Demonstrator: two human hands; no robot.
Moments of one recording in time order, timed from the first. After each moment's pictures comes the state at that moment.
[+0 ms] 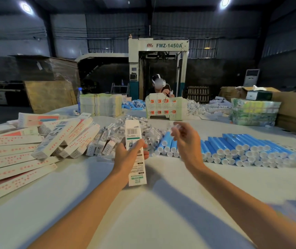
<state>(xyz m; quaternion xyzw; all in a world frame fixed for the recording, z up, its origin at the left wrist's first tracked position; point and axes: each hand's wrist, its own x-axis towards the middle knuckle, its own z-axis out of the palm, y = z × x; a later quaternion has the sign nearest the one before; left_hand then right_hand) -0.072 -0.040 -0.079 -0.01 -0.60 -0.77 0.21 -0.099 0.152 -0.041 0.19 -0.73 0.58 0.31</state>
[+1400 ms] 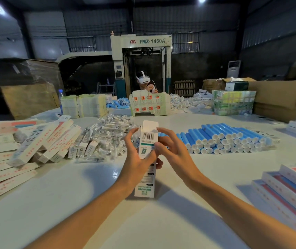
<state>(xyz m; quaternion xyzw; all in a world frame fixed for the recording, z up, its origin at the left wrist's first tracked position) -0.027 0.037 -0.081 -0.22 -0.64 -0.72 0.14 -0.022 0.194 -0.058 0.28 -0.67 0.68 0.11</state>
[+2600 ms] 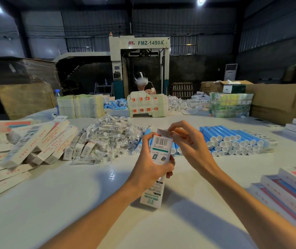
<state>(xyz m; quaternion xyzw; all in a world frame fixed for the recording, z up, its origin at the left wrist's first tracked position) -0.023 0.070 -0.075 -0.26 -0.66 -0.70 0.09 -0.037 0.235 -0.030 0.30 -0.73 0.55 0.25</state>
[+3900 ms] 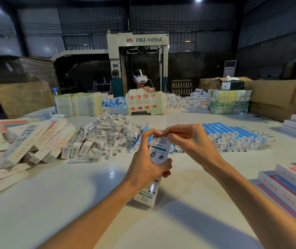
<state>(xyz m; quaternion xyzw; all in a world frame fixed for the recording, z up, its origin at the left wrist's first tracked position) -0.023 0.064 -0.074 -0.26 -0.73 -0.62 0.13 -0.029 0.246 -0.017 0.26 -0.75 0.59 0.16</state>
